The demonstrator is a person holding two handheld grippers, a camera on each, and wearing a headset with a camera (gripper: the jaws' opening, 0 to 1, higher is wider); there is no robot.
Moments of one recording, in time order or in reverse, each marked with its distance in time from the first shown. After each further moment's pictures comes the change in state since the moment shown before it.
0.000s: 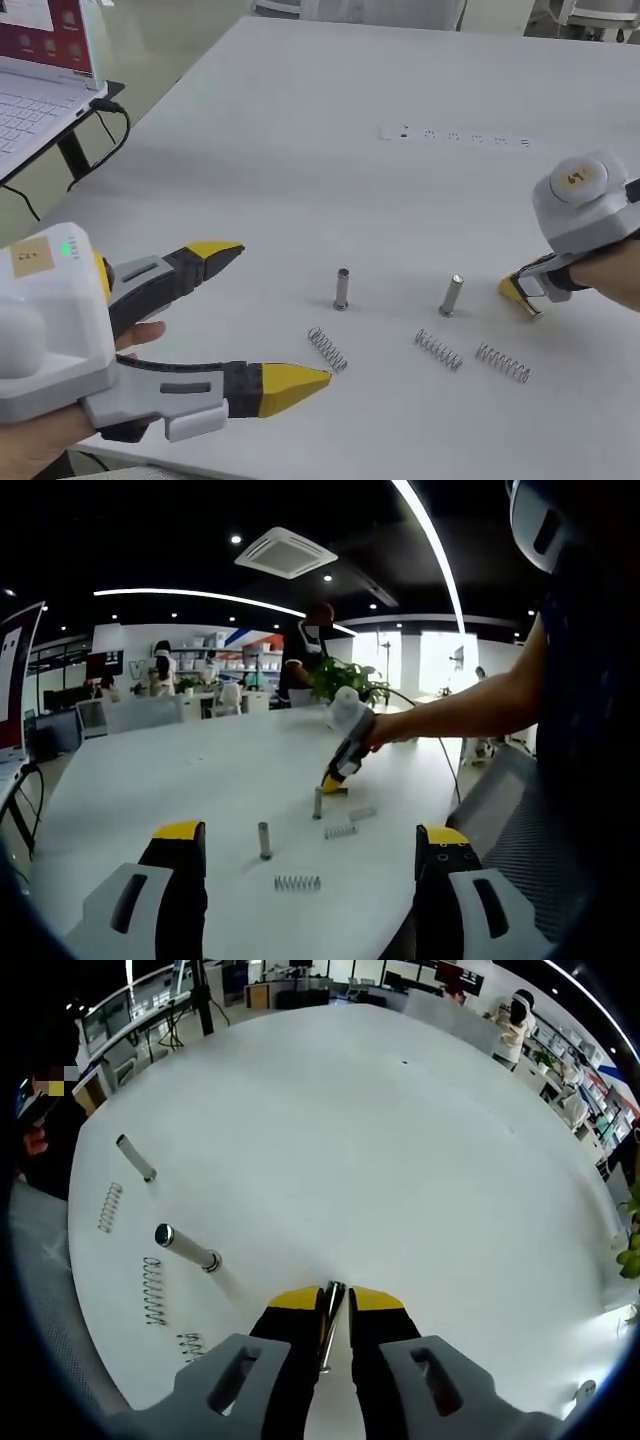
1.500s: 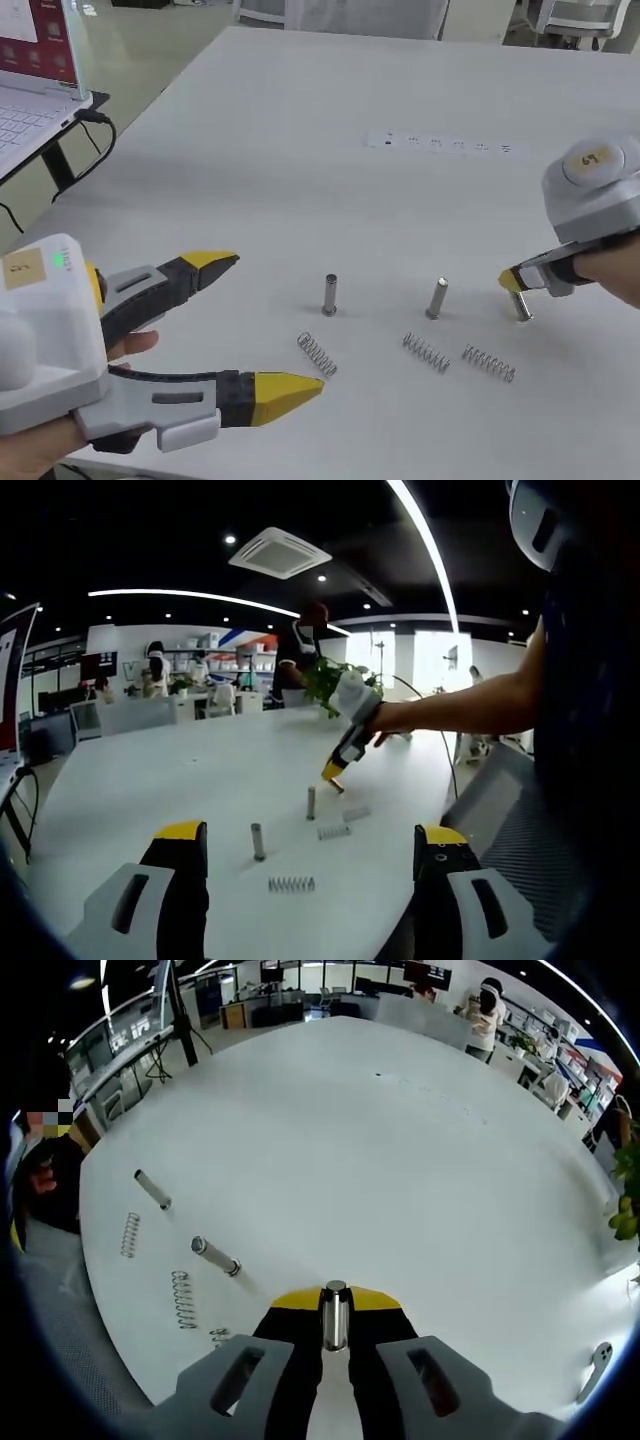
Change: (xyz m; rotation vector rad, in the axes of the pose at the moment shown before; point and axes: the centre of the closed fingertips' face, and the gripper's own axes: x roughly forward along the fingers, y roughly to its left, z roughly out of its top) left arm 0.001 -0.008 0.000 0.009 0.001 -0.031; right arm -0.038 0.000 -0.001 0.126 -0.053 -0.025
